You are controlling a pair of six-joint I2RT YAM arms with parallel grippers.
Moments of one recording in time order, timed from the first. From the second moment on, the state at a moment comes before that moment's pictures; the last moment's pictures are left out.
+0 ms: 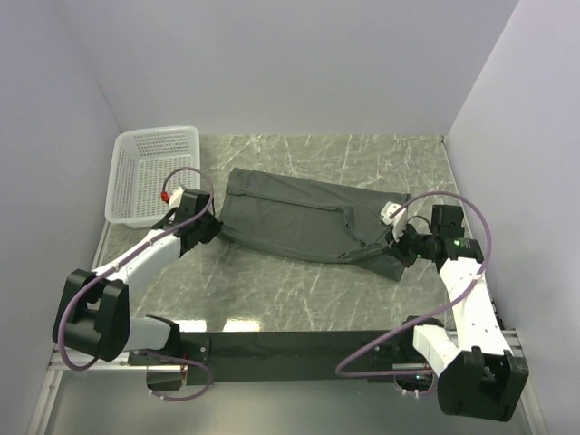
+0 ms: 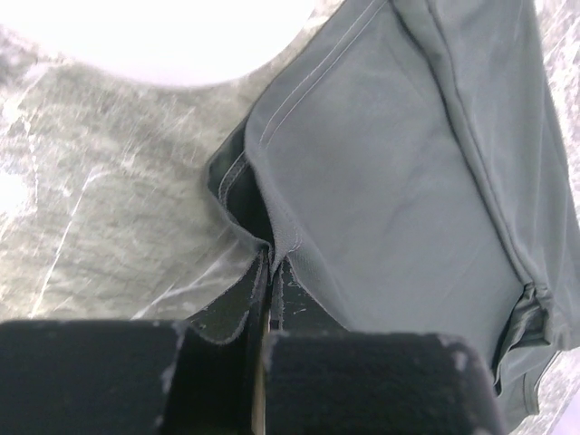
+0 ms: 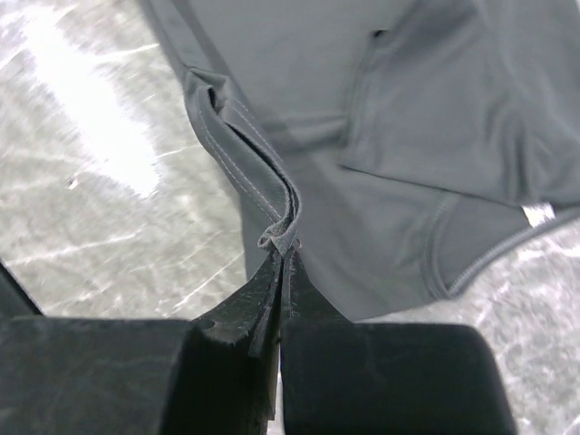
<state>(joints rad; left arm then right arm) -0.31 1.30 0.73 -0.26 -0.19 -1.03 -0.12 0.92 0.72 -0.82 -0.67 -0.92</state>
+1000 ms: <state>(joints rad) -0.29 1.71 1.13 -0.31 -0.21 -0.93 -0.25 1.26 0.95 -0.70 -0.74 -0.79</state>
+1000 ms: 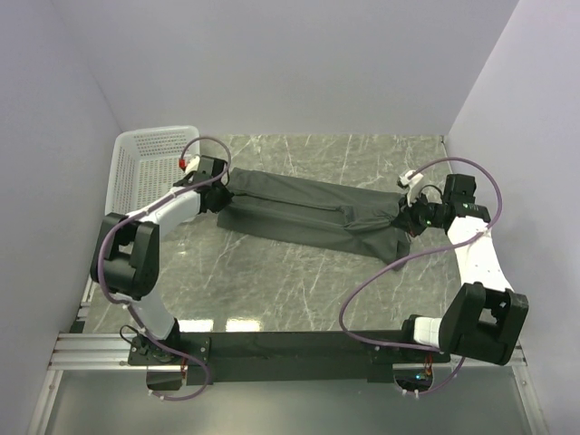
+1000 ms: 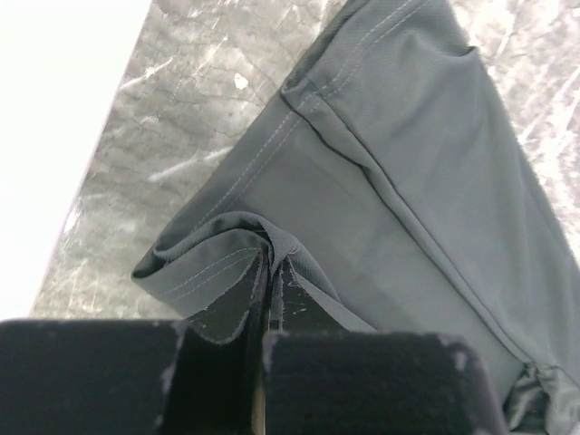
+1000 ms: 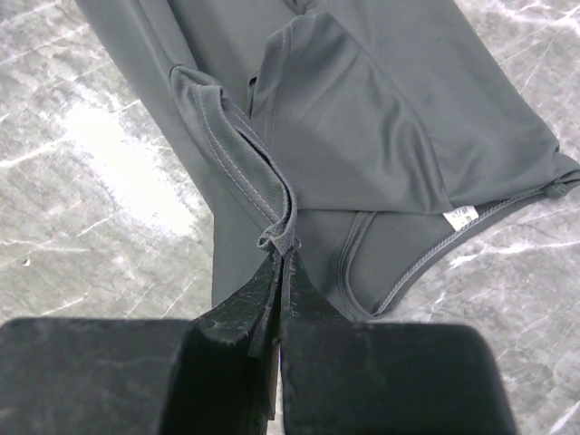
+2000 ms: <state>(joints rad) -0.27 1.84 1.27 -0.35 -0.23 -0.89 -0.20 1.62 1.35 -0.95 -0.74 -0.94</state>
